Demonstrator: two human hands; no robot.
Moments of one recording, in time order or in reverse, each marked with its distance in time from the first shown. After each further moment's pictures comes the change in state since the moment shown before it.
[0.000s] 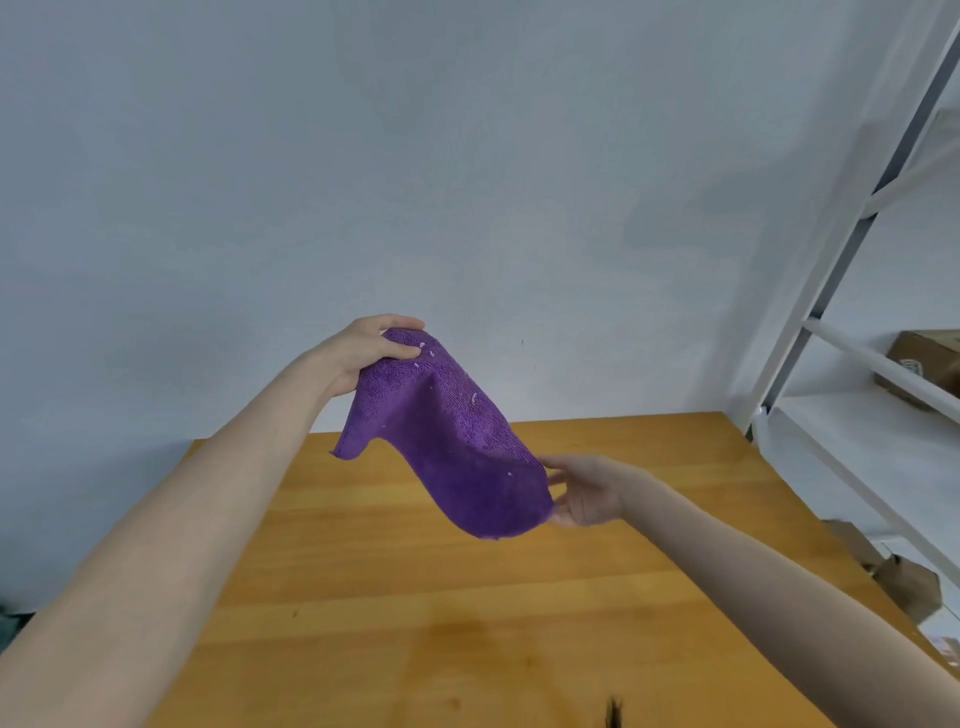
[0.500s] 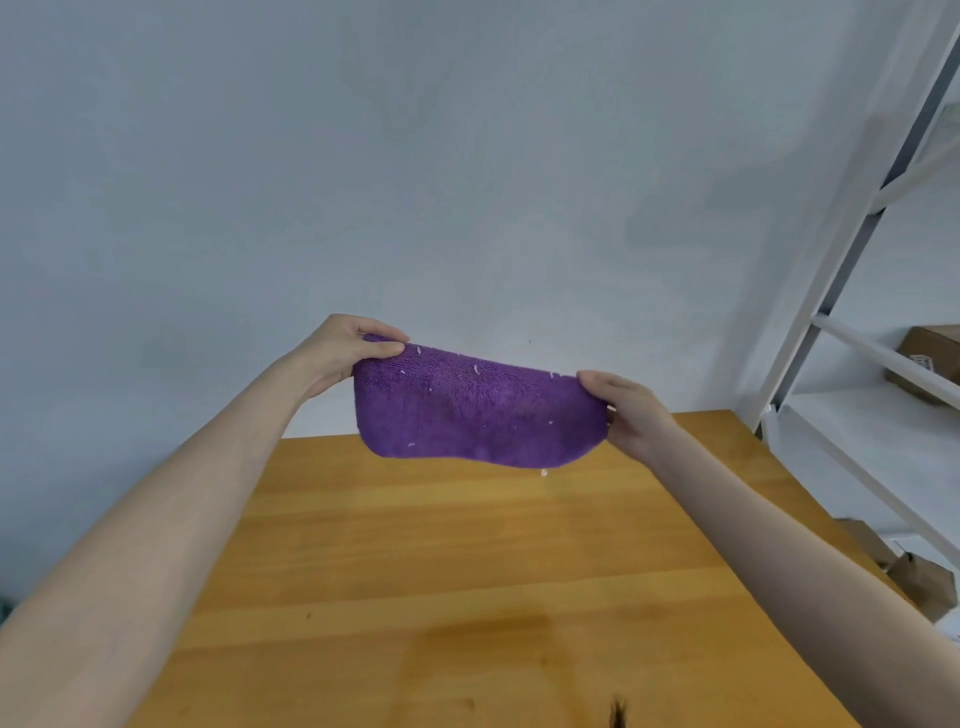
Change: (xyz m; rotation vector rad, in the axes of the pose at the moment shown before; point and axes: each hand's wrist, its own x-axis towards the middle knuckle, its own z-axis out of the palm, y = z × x) left_hand -0.010 -0.005 -0.033 0.116 0.052 0.104; right_hand -0.025 -0.041 -0.006 0.137 0.184 -0.762
